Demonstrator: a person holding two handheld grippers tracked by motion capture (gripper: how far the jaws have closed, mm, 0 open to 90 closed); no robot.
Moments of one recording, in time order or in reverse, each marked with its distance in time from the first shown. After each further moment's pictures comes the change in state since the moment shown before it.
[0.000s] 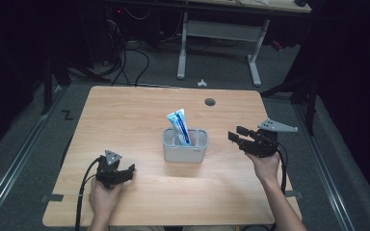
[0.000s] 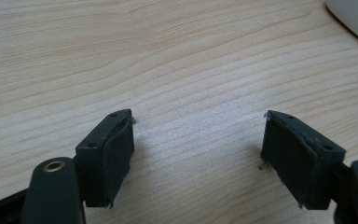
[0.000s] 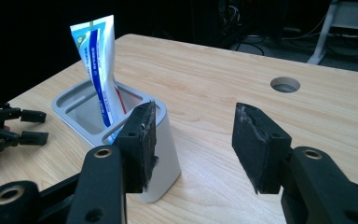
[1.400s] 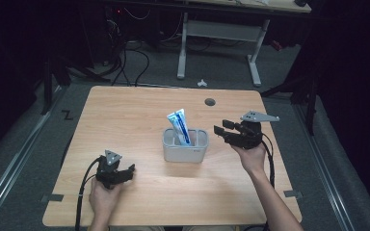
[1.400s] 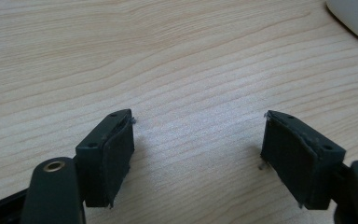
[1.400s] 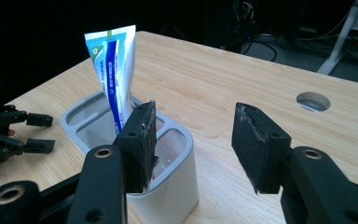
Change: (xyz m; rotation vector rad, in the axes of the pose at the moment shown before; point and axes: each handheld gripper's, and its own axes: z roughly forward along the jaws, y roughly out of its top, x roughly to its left) left arm 0.000 0.000 0.000 0.000 0.000 0.000; right arm 0.020 0.024 0.035 0.031 0.033 -0.048
